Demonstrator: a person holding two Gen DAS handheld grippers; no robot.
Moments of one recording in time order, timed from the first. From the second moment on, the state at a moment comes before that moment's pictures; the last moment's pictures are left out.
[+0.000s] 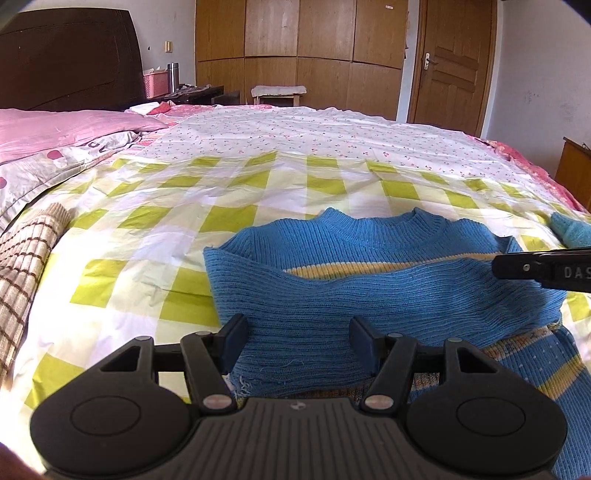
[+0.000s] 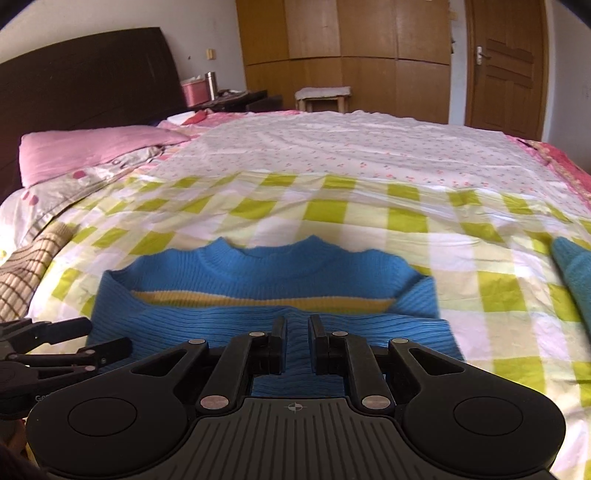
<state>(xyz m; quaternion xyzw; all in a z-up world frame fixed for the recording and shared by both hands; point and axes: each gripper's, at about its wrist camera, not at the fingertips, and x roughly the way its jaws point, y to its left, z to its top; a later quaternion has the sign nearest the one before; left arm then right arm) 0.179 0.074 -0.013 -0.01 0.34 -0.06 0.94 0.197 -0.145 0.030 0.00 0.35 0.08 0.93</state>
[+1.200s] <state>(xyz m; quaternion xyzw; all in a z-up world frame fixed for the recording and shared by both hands) 0.185 0.079 -0.024 0.00 0.35 -0.06 0.93 0.224 -0.138 -0.009 -0.03 0.37 0.06 0.93</state>
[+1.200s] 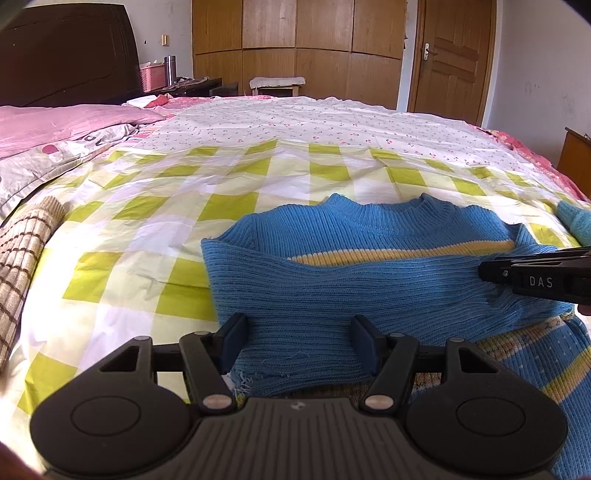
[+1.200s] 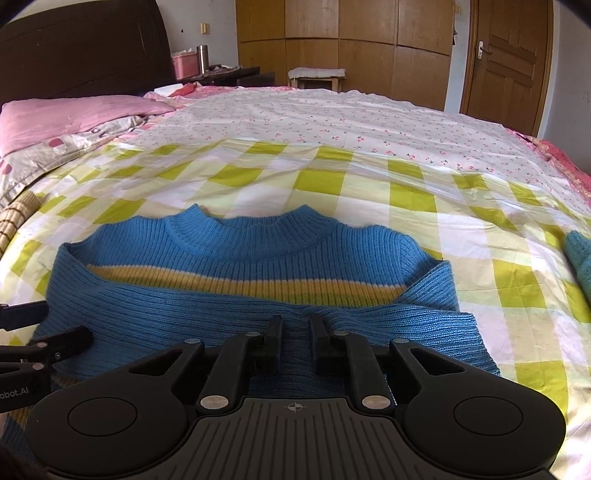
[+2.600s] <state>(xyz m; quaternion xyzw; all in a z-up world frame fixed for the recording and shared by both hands) 0.182 0.073 -0.027 0.02 0.34 -0.06 0.94 0.213 -0.131 -0.005 -0.06 0.36 0.05 0.93</state>
